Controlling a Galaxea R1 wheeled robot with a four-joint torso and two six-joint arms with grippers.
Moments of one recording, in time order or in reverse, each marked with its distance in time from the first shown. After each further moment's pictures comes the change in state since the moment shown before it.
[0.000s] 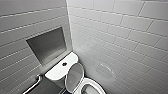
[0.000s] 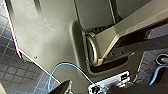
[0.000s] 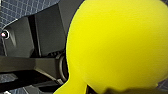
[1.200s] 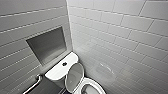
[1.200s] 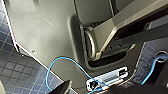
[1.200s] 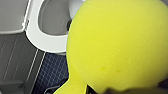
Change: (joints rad) left arm 0.016 0.003 0.001 0.000 0.008 0.000; right arm 0.384 -0.174 0.347 0.068 -0.001 0.010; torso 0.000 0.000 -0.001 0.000
